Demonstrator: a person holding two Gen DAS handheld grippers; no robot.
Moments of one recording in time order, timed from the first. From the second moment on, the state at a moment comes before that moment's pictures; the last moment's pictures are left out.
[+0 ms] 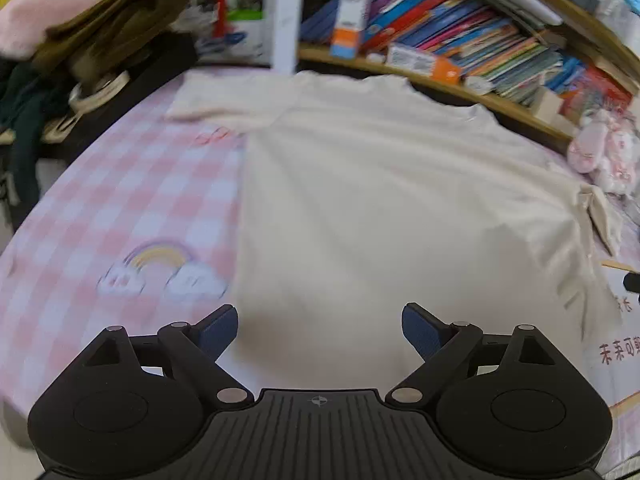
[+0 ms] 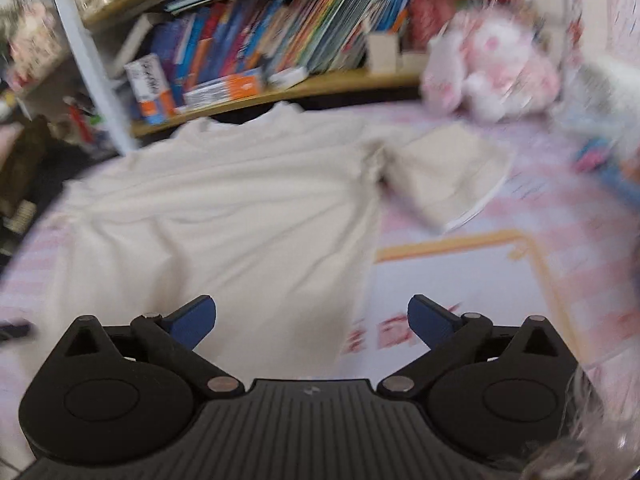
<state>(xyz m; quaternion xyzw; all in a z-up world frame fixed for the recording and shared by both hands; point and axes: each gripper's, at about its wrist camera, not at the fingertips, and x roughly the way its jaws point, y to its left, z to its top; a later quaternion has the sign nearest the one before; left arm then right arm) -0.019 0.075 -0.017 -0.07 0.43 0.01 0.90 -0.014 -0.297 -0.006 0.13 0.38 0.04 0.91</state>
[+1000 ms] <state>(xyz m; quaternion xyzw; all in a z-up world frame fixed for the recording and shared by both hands) -0.001 0.168 0.018 -0.21 0.40 0.05 0.89 -0.021 -0.339 0.028 0.16 0.39 -0.03 0.91</state>
